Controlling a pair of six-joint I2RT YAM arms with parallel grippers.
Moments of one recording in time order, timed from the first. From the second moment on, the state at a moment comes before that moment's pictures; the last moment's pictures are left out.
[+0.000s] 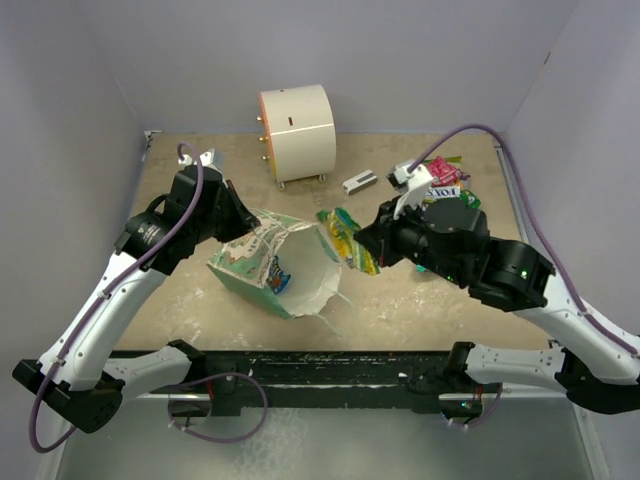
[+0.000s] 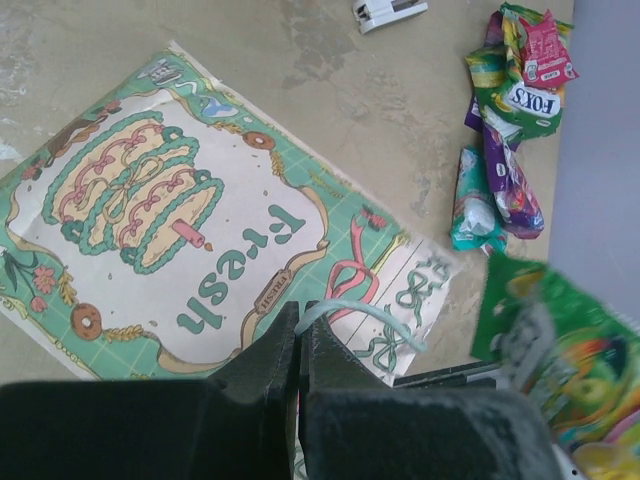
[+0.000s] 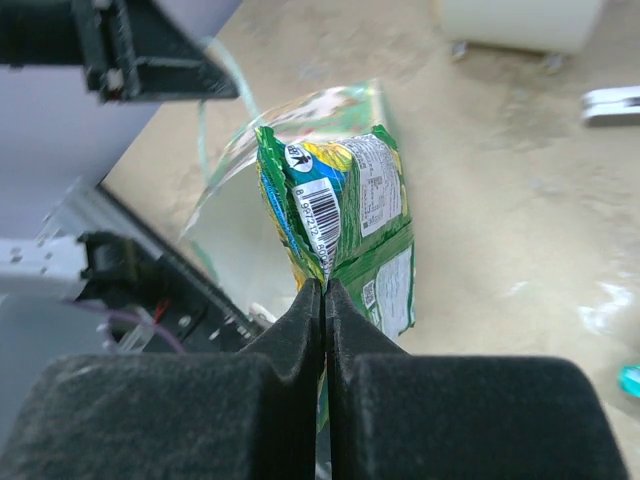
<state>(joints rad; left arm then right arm) -0.52 1.09 1.35 -0.92 -0.08 -0.81 1.05 1.03 1.43 -0.76 0.21 0.42</state>
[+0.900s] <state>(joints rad) -0.52 1.11 1.41 -0.88 -0.01 -0.67 0.47 1.33 1.59 -0.85 0.71 0.17</state>
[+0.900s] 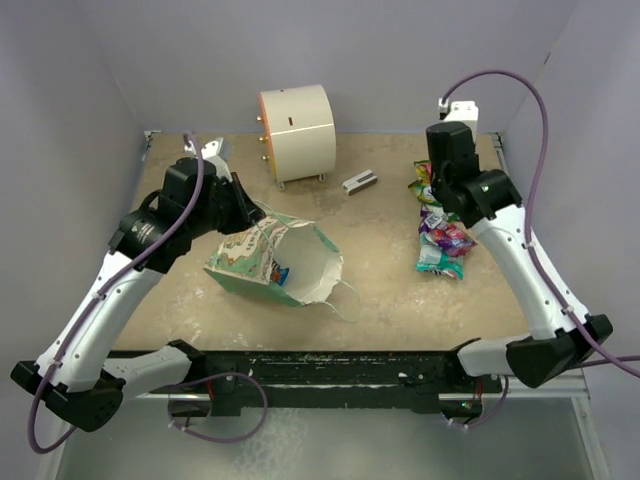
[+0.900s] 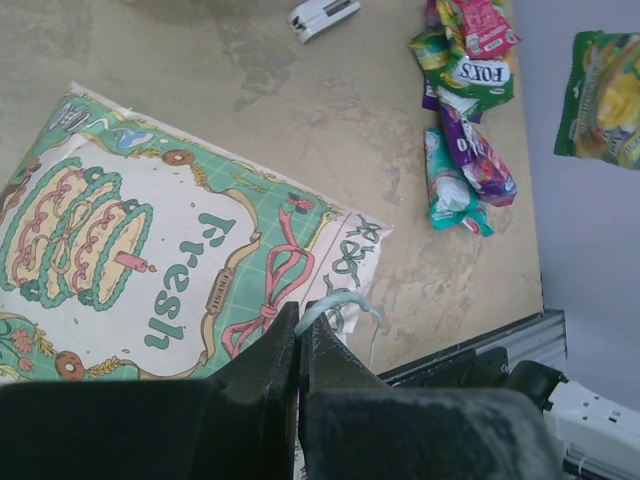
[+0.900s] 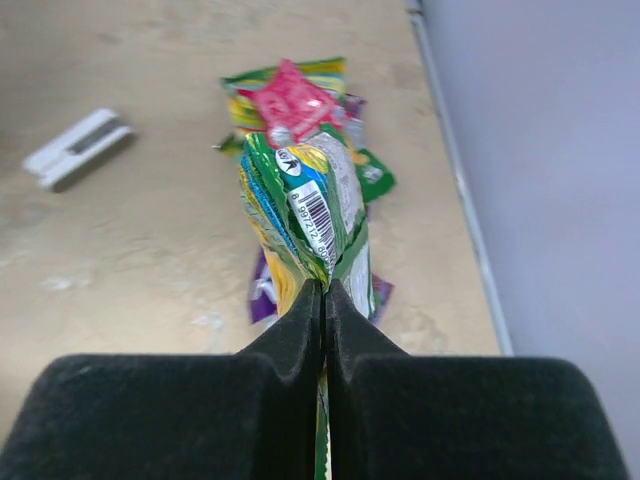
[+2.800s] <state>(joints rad) -0.52 0.97 1.28 -0.74 0.33 -0.68 0.27 1.82 1.32 -0.70 0.26 0.25</state>
